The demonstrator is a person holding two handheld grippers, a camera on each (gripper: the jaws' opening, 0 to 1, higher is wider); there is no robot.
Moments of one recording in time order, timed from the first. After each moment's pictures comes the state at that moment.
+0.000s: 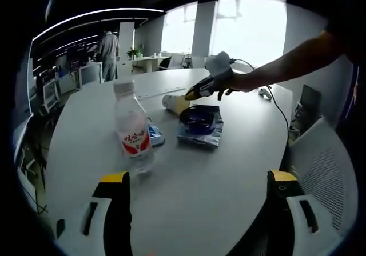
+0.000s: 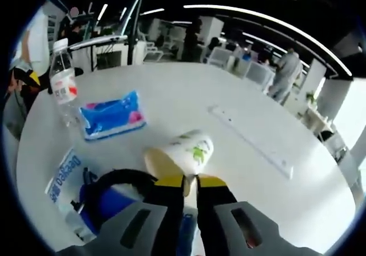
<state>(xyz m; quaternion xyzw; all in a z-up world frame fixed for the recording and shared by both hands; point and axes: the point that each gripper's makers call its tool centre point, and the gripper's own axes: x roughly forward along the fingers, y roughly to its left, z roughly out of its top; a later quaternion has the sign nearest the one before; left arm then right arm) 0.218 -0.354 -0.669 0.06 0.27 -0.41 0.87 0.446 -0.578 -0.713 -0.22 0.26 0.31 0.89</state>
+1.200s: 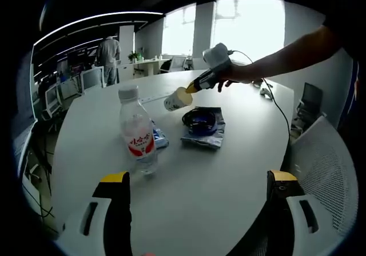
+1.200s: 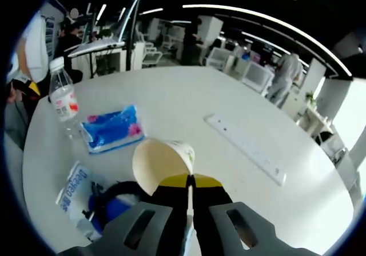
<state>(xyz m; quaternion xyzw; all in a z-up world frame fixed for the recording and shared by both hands) 0.215 -0.347 -0.662 0.07 0.26 -0.41 0.87 0.449 -0.572 -0.683 -0.23 0.27 0.31 0.88</state>
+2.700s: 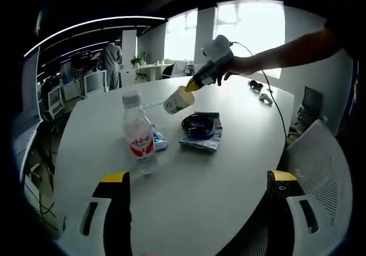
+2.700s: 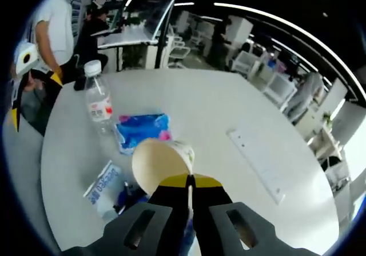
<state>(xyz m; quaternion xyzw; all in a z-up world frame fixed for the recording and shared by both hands) 0.200 -0.343 -0.647 0.07 0.24 -0.40 0.88 0.417 -0.541 -0.641 -0.28 0.28 0.38 0.83</state>
